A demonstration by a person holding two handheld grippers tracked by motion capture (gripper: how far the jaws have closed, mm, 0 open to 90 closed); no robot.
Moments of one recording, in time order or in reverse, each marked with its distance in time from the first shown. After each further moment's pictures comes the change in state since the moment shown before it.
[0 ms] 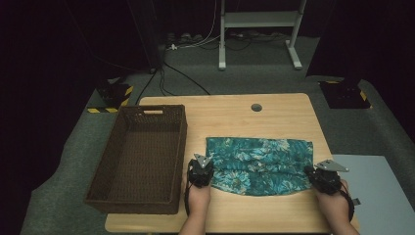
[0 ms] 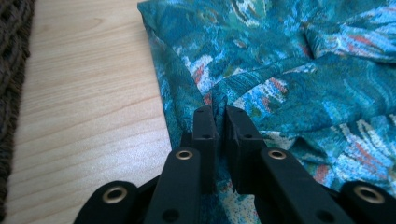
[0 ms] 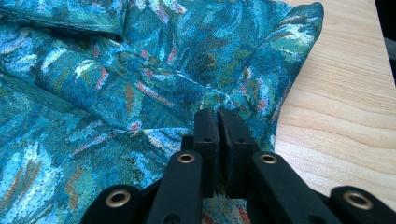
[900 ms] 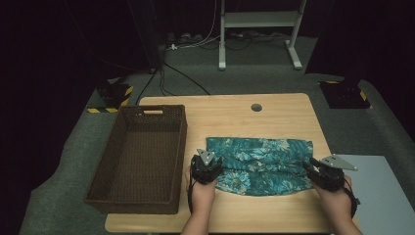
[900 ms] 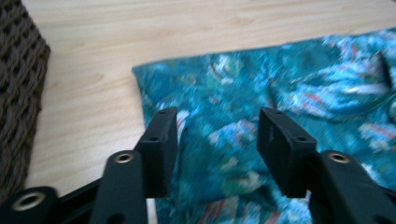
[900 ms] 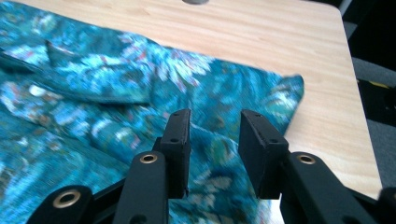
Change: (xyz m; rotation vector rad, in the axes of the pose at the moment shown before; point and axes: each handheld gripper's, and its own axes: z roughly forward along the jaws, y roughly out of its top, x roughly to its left) left arm -0.018 0.029 -0.018 -0.108 0.000 -0.003; right arm 0.006 0.027 -0.026 -0.128 0.019 0.026
